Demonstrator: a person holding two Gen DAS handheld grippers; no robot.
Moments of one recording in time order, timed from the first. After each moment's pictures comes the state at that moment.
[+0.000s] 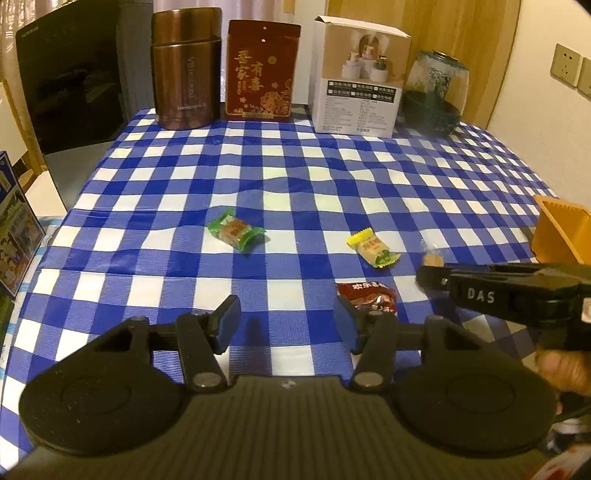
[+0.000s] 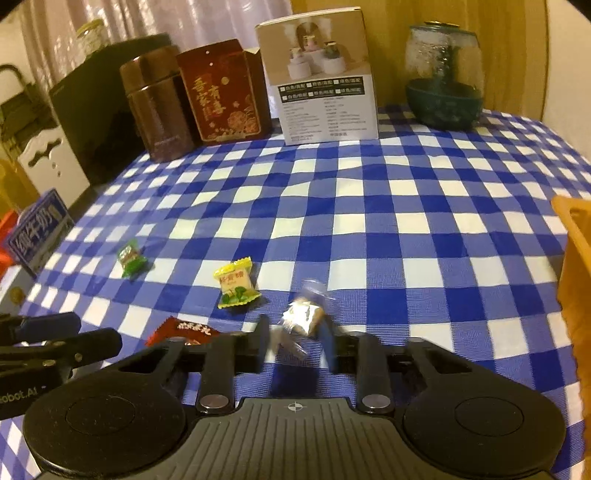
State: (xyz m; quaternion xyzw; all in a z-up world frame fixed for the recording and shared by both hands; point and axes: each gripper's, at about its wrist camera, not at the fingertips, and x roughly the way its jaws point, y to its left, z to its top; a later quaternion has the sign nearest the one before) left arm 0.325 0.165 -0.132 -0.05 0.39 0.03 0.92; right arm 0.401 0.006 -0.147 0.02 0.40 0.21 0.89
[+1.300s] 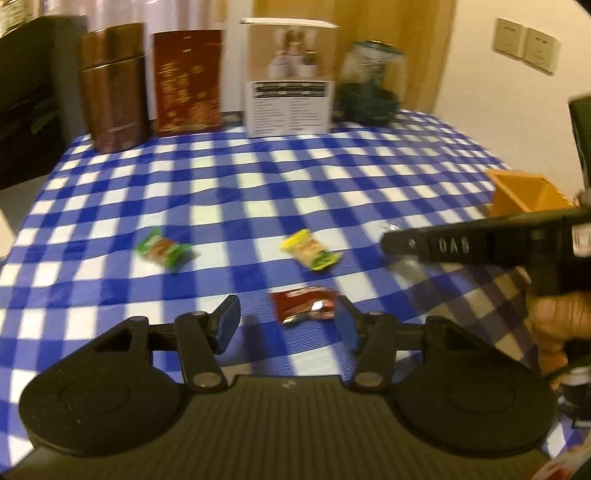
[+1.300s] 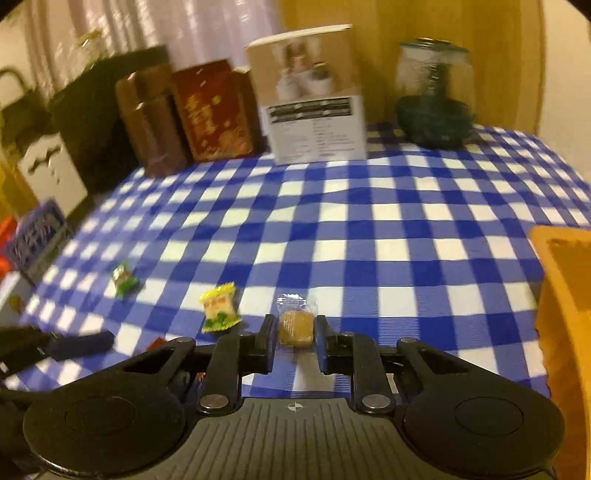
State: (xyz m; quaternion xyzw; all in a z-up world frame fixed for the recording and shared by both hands) left arm 0.340 0.138 -0.144 -0.01 0.37 -0.07 0.93; right arm 0.410 -0.012 -0.136 0.03 0.39 0.21 0.90
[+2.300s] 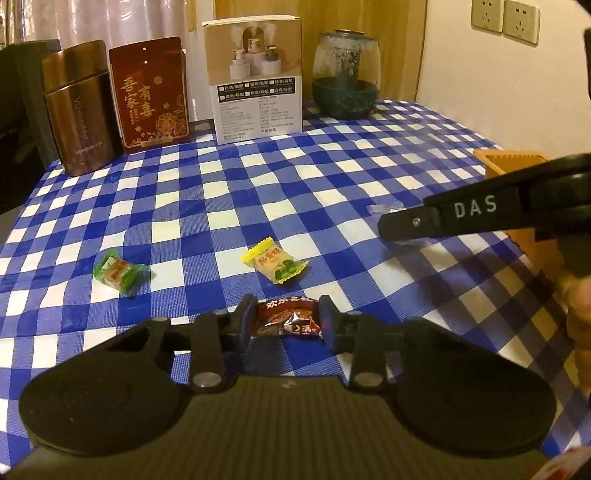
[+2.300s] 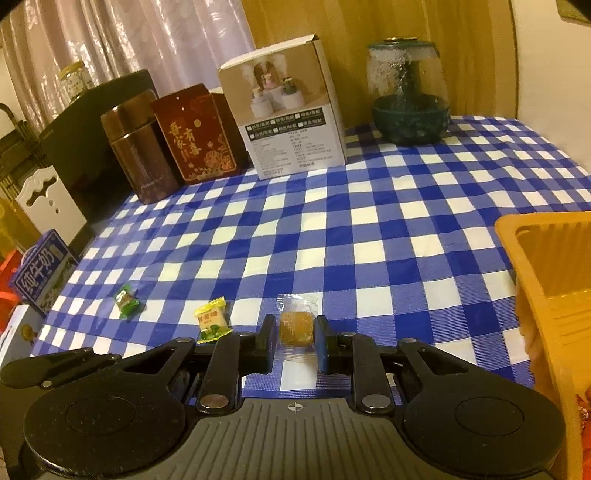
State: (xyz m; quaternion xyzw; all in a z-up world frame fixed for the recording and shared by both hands) left arm 0.352 0.108 -0.156 0.03 0.35 -0.07 0.93; right arm 0.408 -0.033 -0.122 0.07 0.38 0.20 0.90
